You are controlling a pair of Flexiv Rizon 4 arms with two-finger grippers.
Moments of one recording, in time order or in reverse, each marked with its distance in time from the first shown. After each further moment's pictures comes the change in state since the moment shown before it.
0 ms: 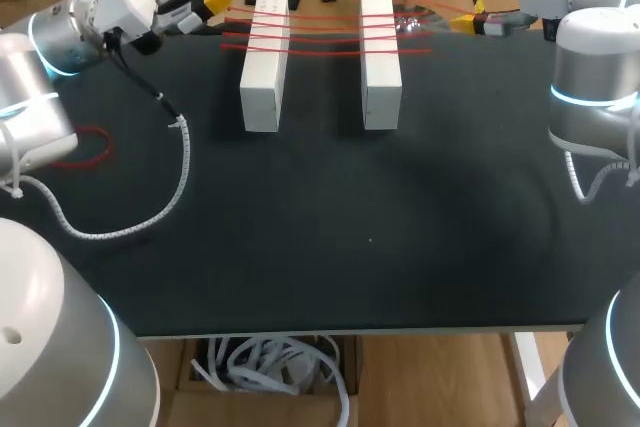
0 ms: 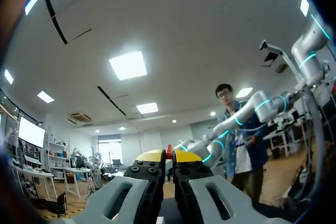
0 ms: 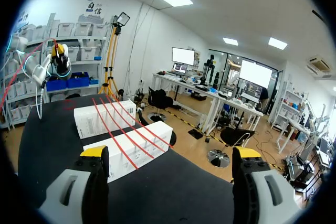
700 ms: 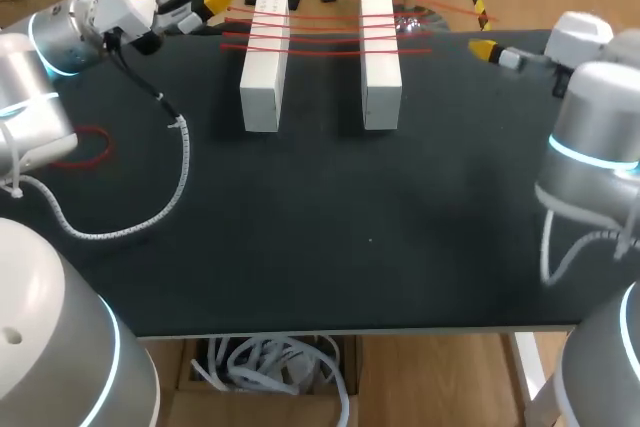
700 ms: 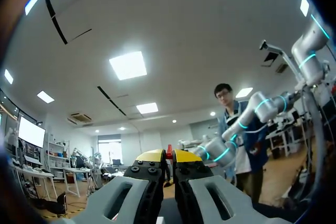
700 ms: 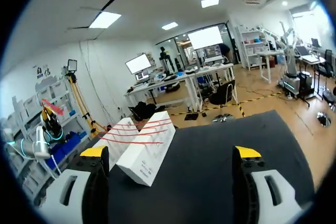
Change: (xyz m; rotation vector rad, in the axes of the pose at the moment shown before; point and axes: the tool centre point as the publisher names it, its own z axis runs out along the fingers) left arm 0.000 0.000 0.000 0.000 0.000 0.000; right arm 0.053 -0.052 -0.087 -0.031 -0.184 0.642
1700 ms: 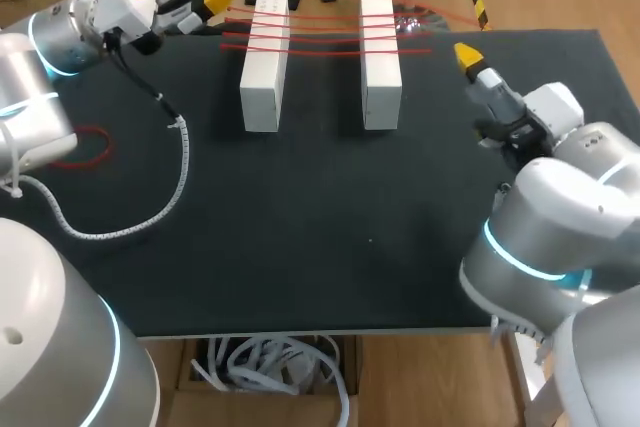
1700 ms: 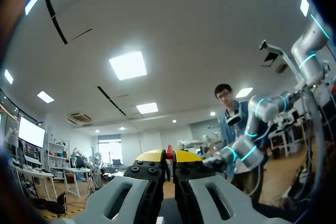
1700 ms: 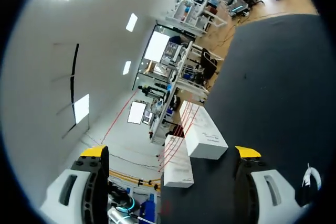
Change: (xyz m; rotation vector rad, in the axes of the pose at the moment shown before) left arm 0.000 0.000 0.000 0.000 0.000 0.000; right arm 0.106 -0.048 -0.055 -0.188 0.080 0.895
